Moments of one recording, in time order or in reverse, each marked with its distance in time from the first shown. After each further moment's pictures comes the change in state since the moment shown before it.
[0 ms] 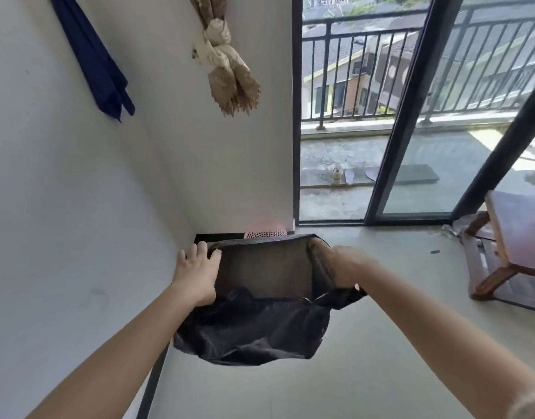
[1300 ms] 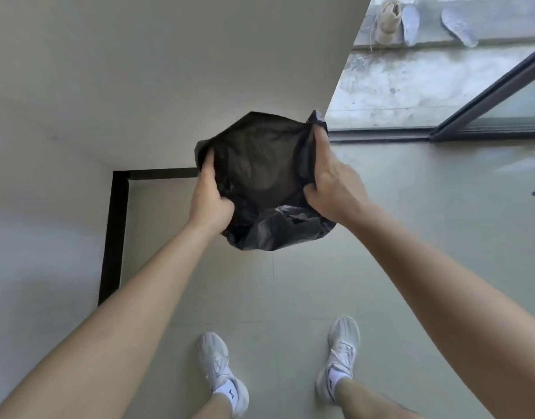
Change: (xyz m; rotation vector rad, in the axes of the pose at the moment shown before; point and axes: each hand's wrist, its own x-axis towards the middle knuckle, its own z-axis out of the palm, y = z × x) left_hand 0.707 0.096 0.355 -1.330 -0.050 -0.169; right_hand 0.719 0.111 0.240 0.411 0.341 0.143
